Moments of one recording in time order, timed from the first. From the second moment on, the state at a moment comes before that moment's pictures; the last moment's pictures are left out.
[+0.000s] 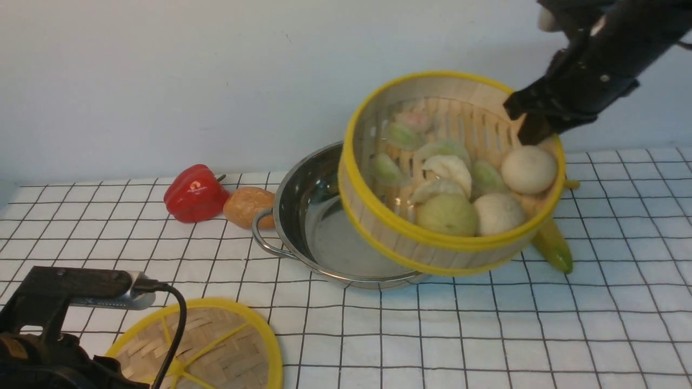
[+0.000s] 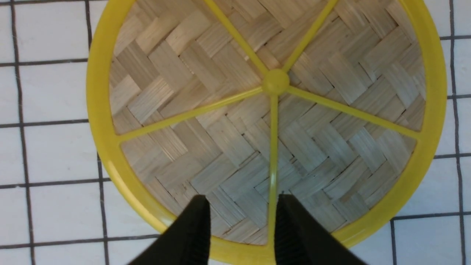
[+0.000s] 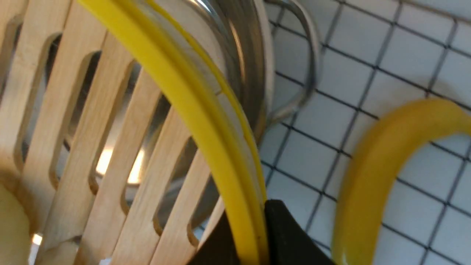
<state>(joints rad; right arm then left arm) 0.25 1.98 -1.92 0.23 1.24 -0.07 -0.02 1.05 -0.55 -0.12 0.78 0.15</state>
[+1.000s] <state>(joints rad) 0.32 2.41 -2.32 0.21 1.25 0.00 -0.02 1.05 -0.55 -0.12 0.79 0.15</state>
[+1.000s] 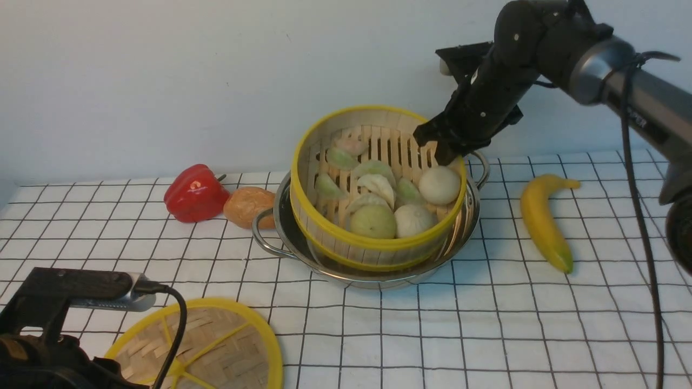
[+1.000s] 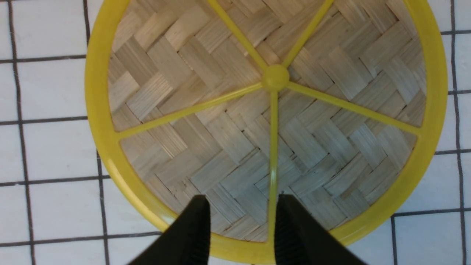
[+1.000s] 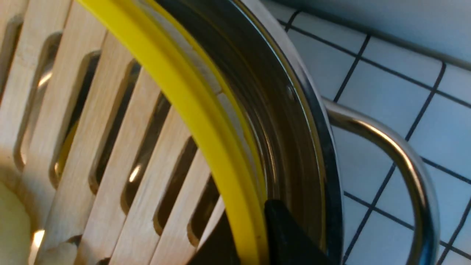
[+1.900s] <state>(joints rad) 0.32 2.48 -2.32 0.24 1.22 0.01 -0.02 1.05 -0.55 -0.12 0.79 0.15</state>
